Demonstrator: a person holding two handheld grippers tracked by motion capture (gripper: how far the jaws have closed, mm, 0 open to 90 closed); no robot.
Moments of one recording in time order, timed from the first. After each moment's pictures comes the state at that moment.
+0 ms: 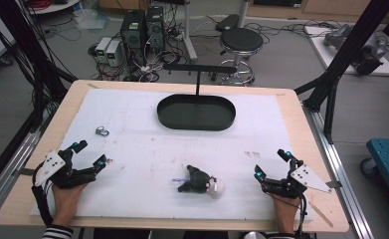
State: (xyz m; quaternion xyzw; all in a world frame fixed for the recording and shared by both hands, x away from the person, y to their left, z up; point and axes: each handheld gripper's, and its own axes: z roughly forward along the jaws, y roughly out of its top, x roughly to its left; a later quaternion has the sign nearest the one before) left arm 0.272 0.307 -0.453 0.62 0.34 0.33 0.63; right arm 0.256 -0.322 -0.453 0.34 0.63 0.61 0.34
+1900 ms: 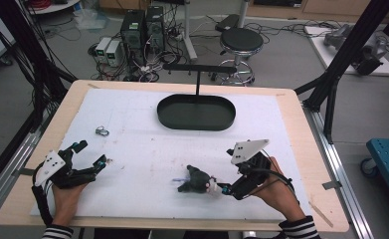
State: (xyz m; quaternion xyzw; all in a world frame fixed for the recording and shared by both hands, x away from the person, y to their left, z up) left arm 0.272 0.307 -0.453 0.62 0.34 0.33 0.63; right arm 0.271 -0.201 -0.339 0.14 0.91 0.36 0.12
